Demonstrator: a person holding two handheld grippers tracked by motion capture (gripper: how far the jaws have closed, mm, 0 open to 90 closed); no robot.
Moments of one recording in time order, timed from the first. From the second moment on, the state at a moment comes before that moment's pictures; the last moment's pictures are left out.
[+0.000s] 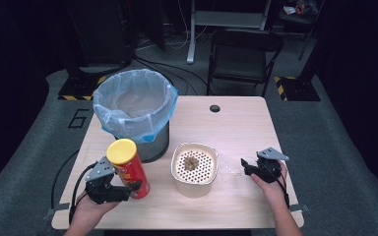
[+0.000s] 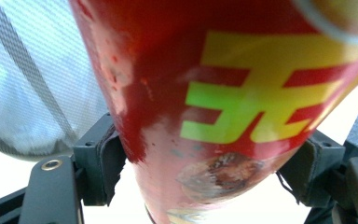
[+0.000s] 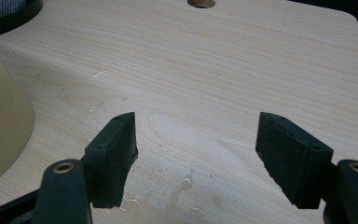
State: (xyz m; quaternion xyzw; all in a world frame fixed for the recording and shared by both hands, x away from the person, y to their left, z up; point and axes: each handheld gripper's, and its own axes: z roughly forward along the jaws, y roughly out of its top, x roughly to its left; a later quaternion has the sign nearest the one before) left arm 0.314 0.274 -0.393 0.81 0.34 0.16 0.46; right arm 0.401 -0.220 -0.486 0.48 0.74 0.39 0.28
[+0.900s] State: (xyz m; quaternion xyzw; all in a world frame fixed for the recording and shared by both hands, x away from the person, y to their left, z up) left arm 0.343 0.240 -0.232 0.82 0.32 0.17 0.45; right arm 0.402 -0.221 -0.489 0.48 0.74 0.39 0.27
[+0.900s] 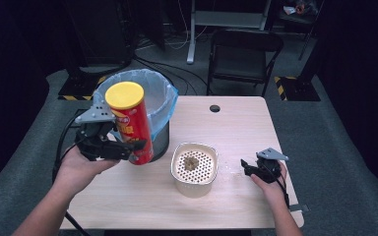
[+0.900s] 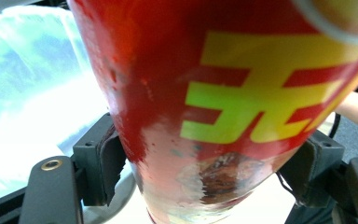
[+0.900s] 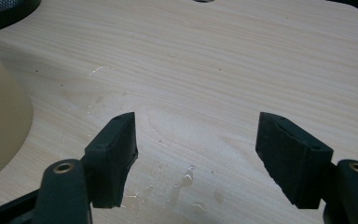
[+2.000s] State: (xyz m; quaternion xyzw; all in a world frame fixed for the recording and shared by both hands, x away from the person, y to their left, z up) left arm 0.438 0.257 -0.184 0.76 0.42 0.22 0.45; right arm 0.404 -0.219 -0.492 0.47 0.75 0.38 0.27
